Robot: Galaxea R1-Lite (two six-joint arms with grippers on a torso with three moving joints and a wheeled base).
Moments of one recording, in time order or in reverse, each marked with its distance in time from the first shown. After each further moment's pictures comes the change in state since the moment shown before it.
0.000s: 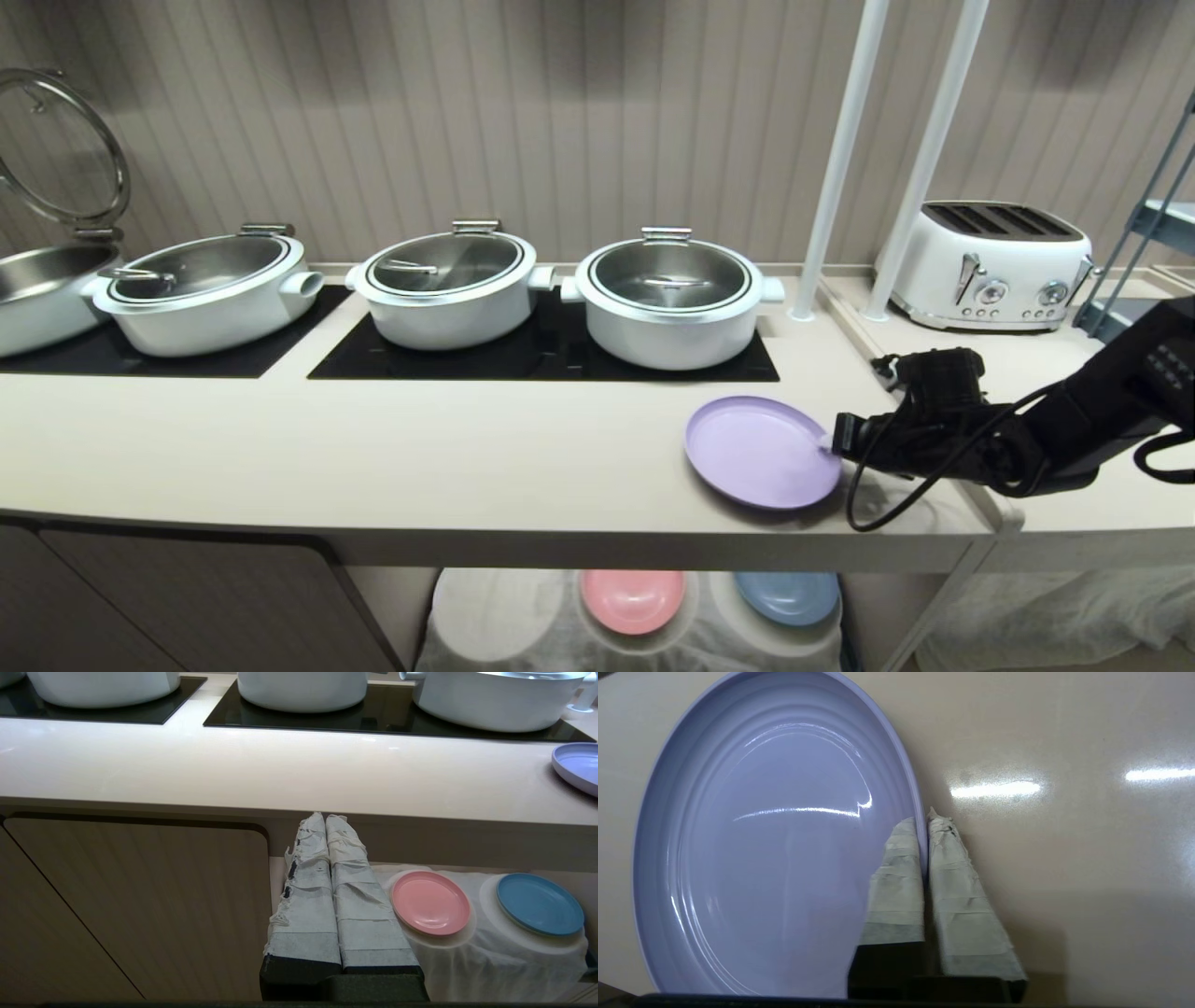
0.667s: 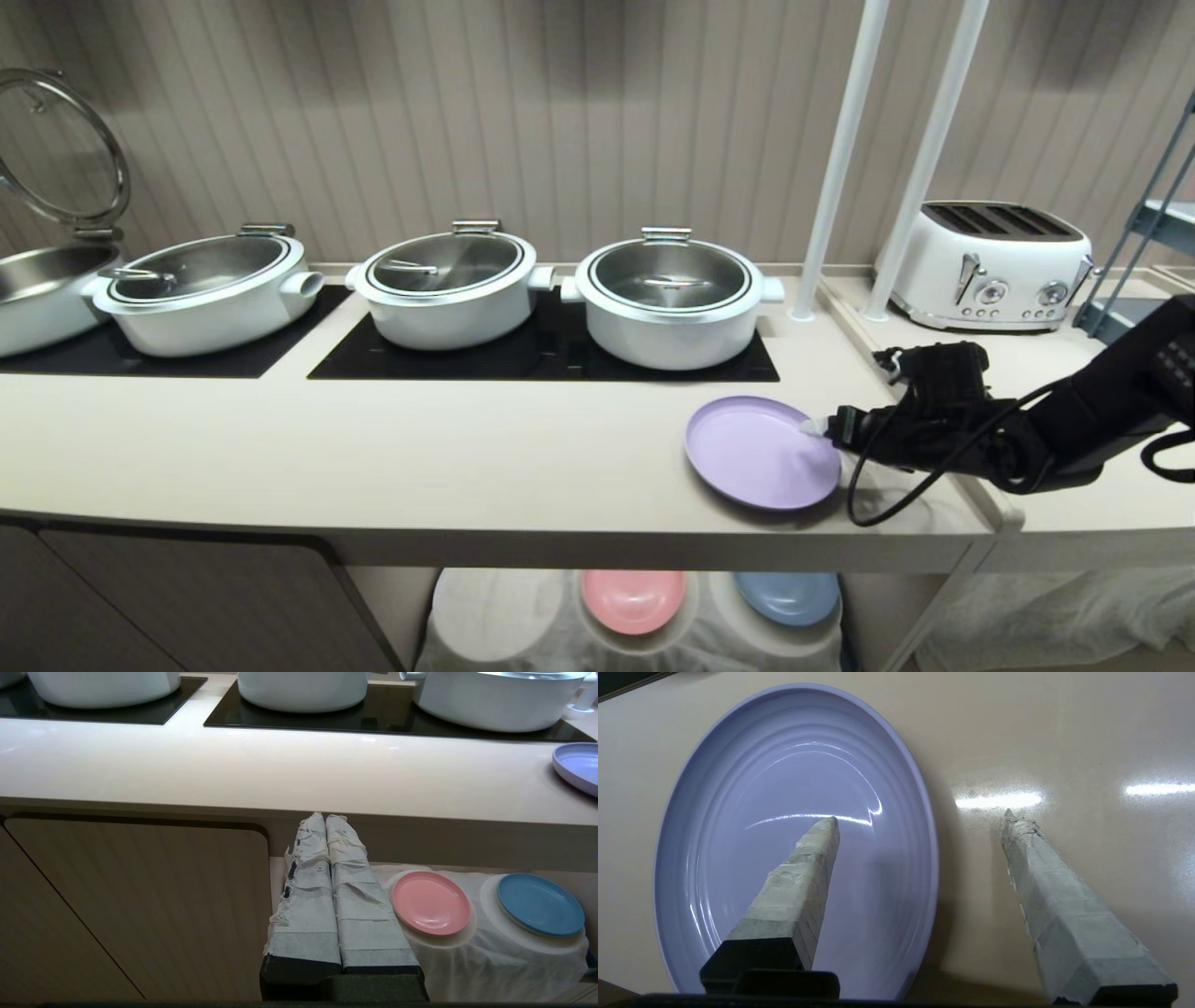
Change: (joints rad) left arm 0.000 0.000 0.000 0.000 0.000 0.001; right arm 0.000 -0.017 -0.004 -0.013 0.000 -0.003
